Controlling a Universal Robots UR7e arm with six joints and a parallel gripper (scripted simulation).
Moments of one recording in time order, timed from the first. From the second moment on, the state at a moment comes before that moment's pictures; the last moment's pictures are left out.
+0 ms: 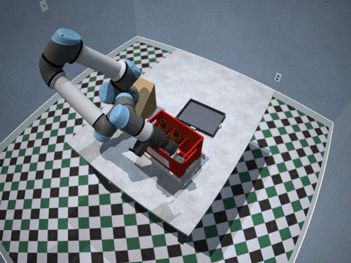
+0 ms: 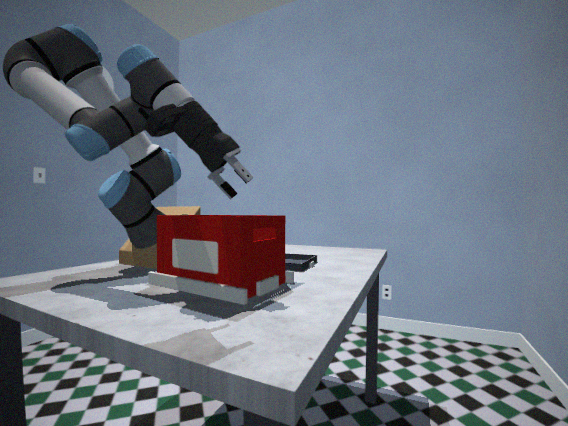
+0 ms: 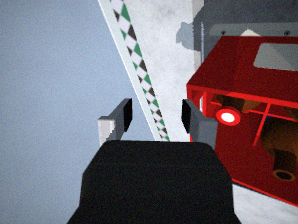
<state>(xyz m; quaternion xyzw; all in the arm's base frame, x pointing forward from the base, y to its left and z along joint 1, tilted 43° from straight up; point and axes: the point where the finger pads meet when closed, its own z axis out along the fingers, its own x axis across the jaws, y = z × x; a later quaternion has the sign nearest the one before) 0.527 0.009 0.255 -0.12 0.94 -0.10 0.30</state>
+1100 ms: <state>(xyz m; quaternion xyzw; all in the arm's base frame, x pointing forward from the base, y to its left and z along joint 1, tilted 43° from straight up) 0.468 0.032 0.212 -0.09 0.95 -0.21 0.21</state>
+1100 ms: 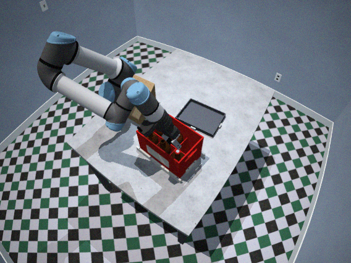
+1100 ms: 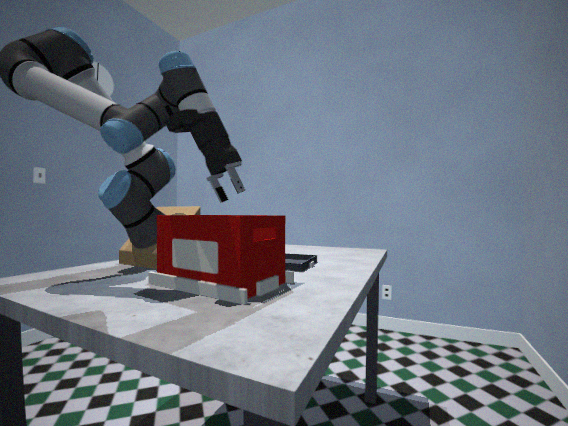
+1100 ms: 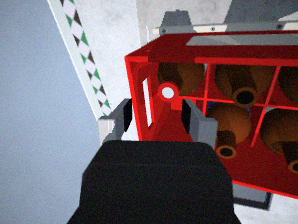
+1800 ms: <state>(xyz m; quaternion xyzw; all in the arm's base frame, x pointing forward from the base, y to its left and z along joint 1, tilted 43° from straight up) 0.427 0.045 0.191 -0.07 0.95 -0.27 0.14</state>
